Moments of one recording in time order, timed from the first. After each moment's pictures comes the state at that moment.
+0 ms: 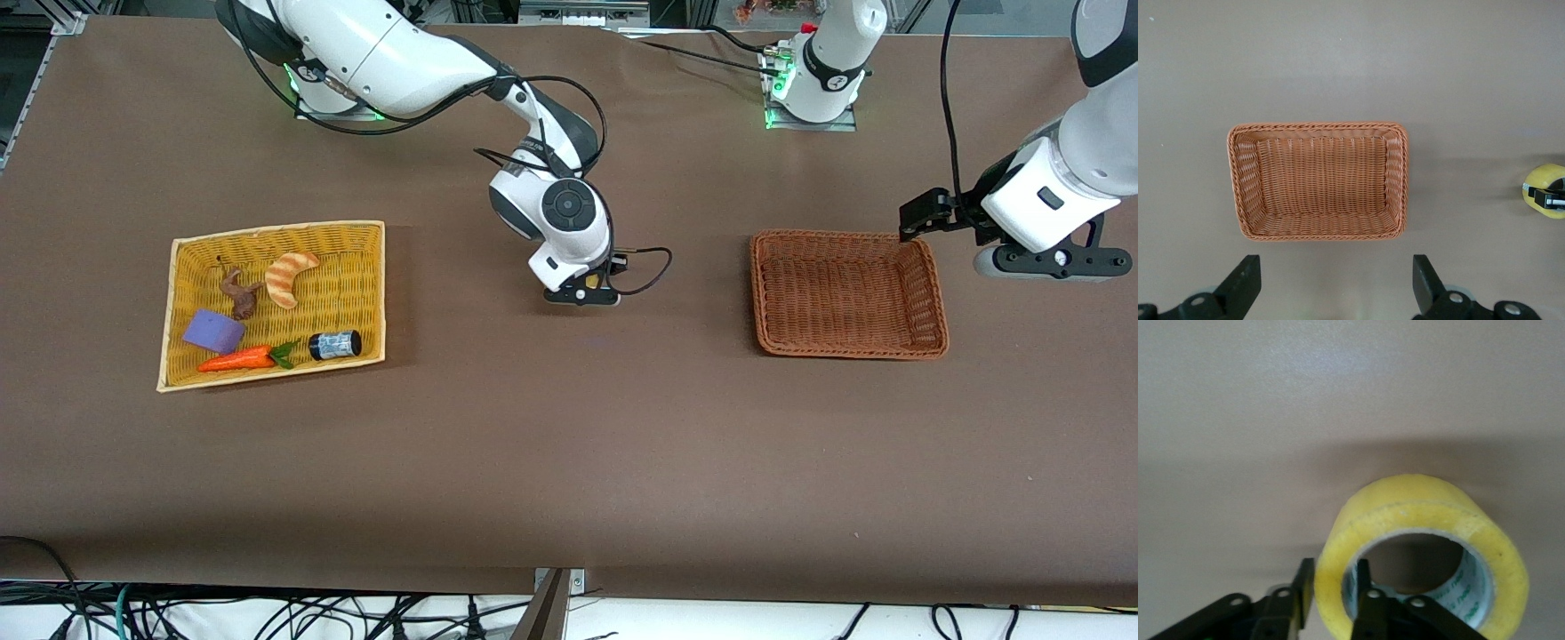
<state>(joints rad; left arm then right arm) -0.07 0.13 -0.04 -1.49 -0.03 1.47 -0.09 0.54 0.88 0.41 -1.41 -0.18 2.23 0.99</state>
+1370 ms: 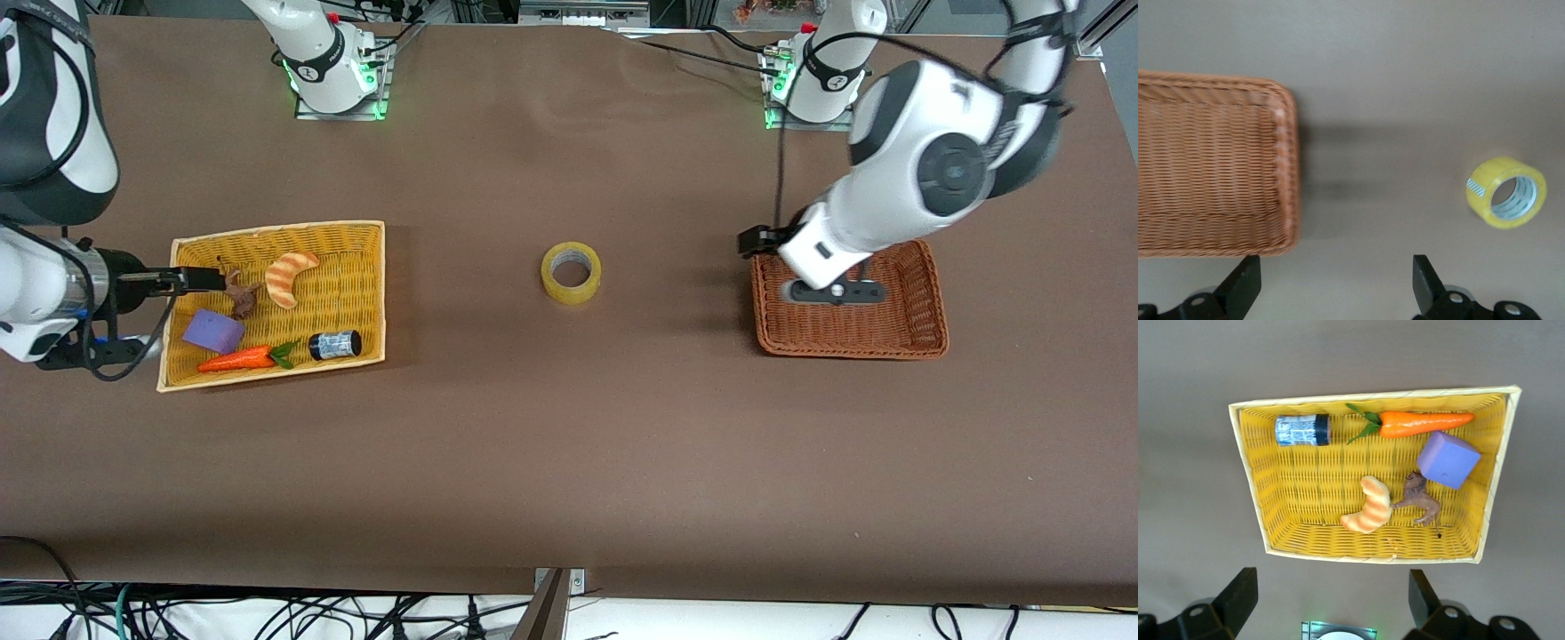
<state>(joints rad) -0.12 0.18 -0.26 -1.88 -0.16 1.89 -0.38 -0.26 0.45 0.35 -1.29 -0.10 1.40 0.00</state>
